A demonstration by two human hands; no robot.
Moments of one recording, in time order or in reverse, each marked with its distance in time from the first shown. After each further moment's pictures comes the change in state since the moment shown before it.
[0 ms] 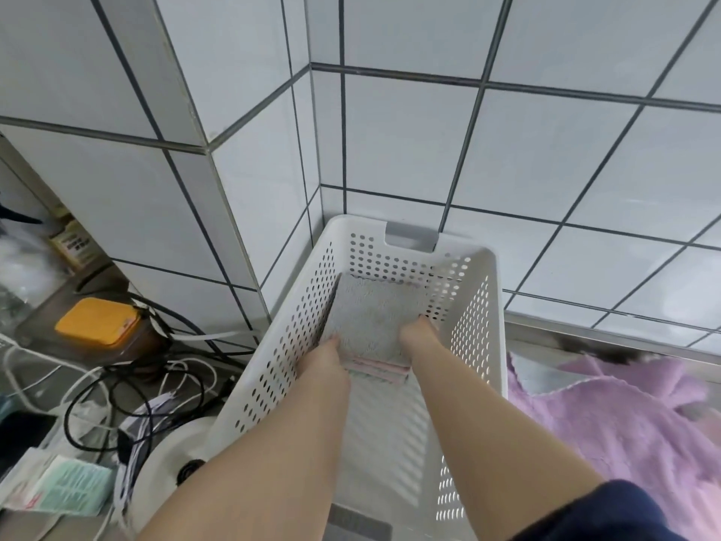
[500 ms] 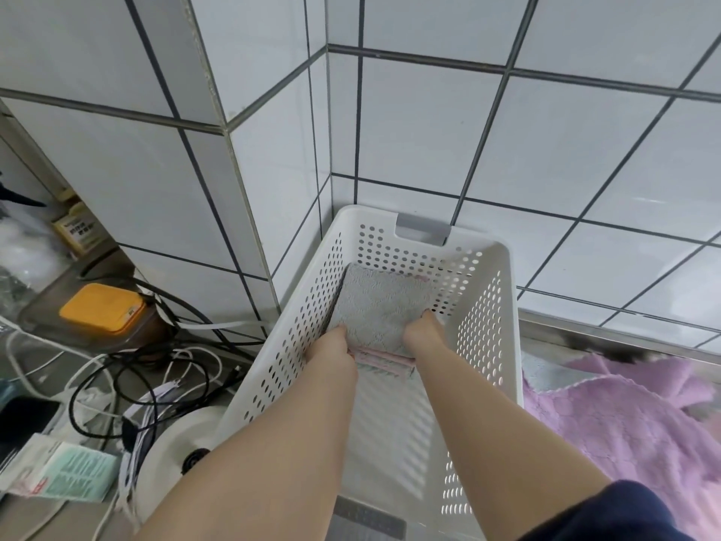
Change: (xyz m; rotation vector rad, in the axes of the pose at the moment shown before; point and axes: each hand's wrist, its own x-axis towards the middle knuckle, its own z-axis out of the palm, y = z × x) left_hand 0.001 0.010 0.002 -0.053 0.004 -0.057; right_hand 0.013 0.013 0.011 -0.178 0.042 -0.117
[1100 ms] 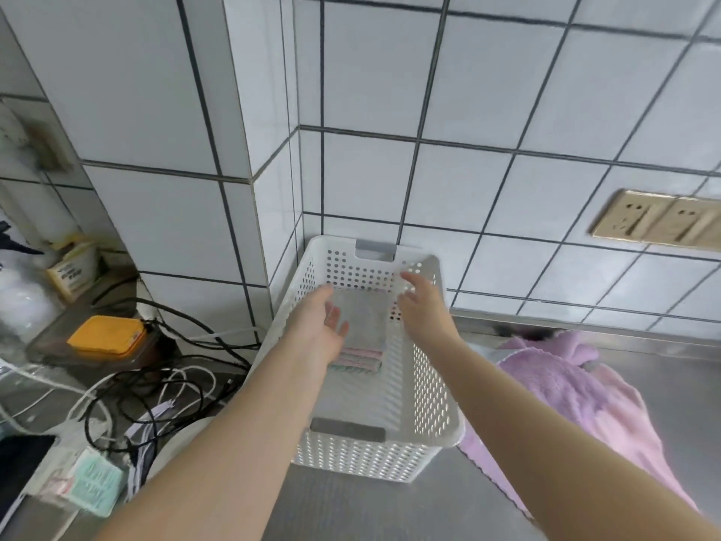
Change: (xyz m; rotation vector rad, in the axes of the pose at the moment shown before) left_hand -0.139 0.035 -0.026 -0.077 -0.402 0.147; right_hand -0.132 -0.008 -0.076 0.240 0.188 -0.462
